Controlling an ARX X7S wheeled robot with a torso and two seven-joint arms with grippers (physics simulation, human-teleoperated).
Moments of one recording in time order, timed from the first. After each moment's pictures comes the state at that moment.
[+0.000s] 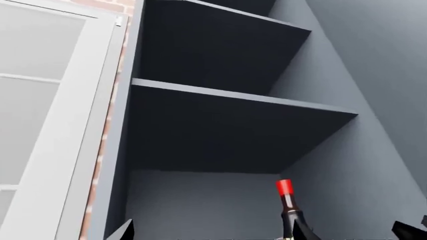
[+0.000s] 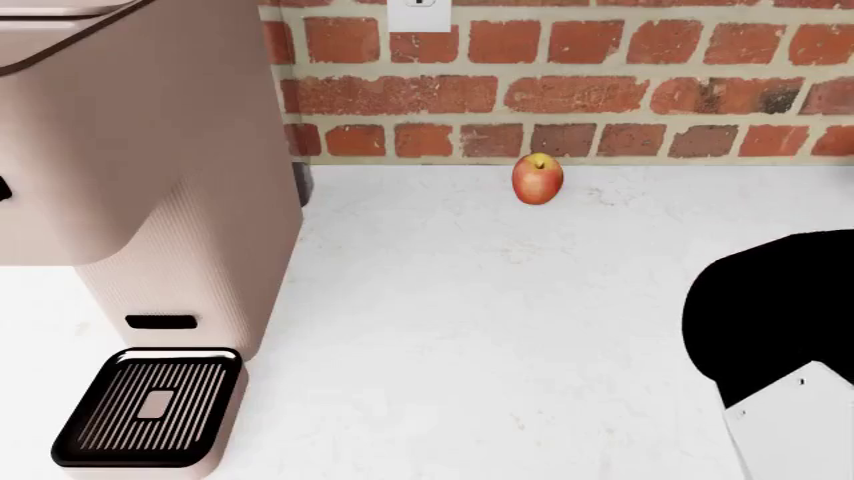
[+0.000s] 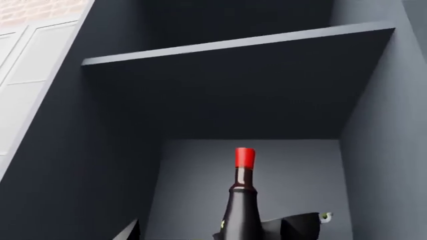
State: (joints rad) left arm -1.58 -0.62 0.10 0.69 -1.45 -0.83 -0.81; right arm 1.69 0.08 0.21 -0.66 0.76 1.56 0.30
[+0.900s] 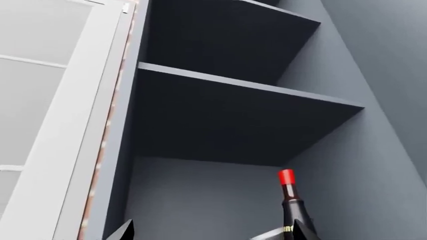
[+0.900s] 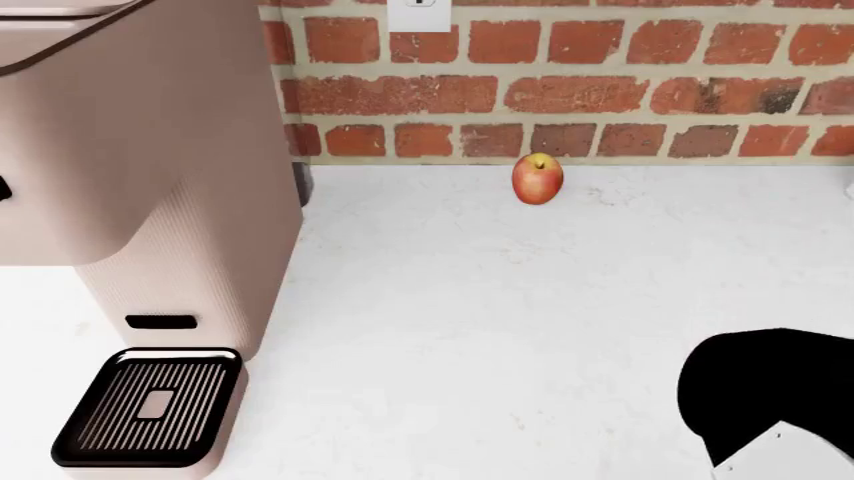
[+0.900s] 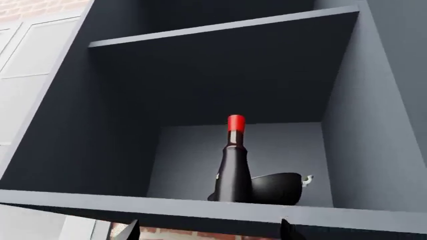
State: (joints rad) left arm -1.53 -0.62 0.10 0.72 -1.47 -0.81 -0.86; right arm 1.43 0.16 0.36 -0.91 1.24 1.54 0.63
